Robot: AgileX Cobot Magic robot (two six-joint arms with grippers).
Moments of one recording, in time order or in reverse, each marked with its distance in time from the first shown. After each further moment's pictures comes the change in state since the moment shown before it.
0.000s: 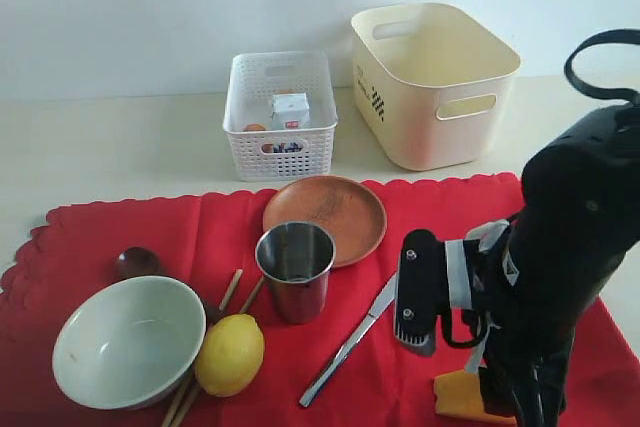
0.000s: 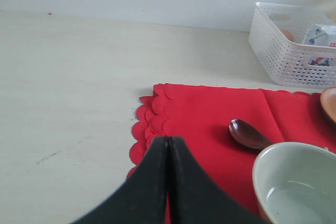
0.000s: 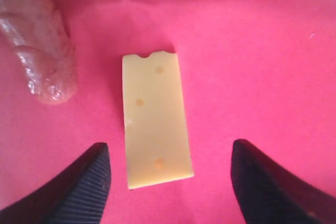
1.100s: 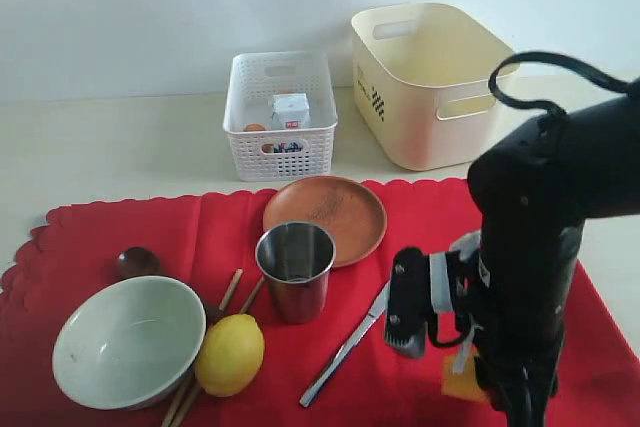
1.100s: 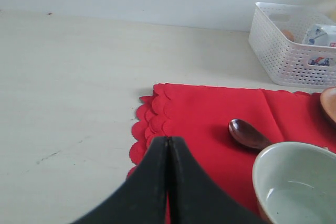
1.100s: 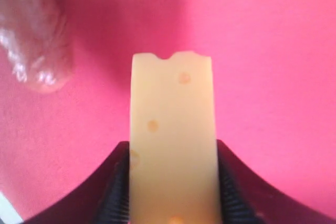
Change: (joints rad) left arm 0.000 0.000 0.000 0.000 0.000 0.000; right arm 0.000 0.129 -0.093 -0.021 0.133 0.047
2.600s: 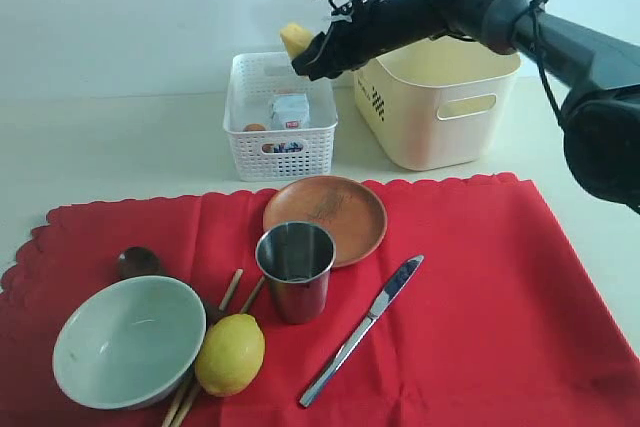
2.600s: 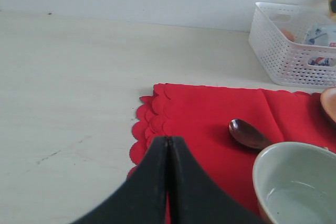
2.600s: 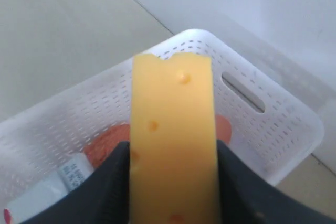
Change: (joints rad) left arm 0.000 0.000 0.000 0.000 0.000 0.000; right arm -0.368 0.911 -1.592 0.935 -0.086 -0.444
